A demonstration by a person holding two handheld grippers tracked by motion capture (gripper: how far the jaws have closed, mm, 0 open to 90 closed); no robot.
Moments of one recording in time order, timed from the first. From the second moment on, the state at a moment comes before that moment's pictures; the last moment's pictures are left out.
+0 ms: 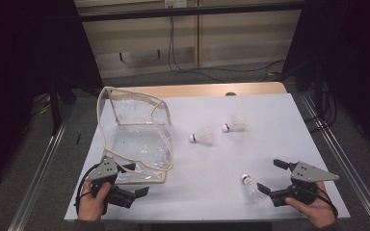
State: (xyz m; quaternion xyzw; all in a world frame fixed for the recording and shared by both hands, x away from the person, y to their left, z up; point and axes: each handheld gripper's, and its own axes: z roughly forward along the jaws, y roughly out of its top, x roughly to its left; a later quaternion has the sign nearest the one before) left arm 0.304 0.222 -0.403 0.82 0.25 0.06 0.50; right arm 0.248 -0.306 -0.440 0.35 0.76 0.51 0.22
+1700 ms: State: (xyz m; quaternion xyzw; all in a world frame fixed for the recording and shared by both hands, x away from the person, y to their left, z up) left arm 0.304 0.218 -0.403 0.83 0.25 0.06 0.50; right arm 0.274 -0.309 -0.425 0.36 0.76 0.51 0.18
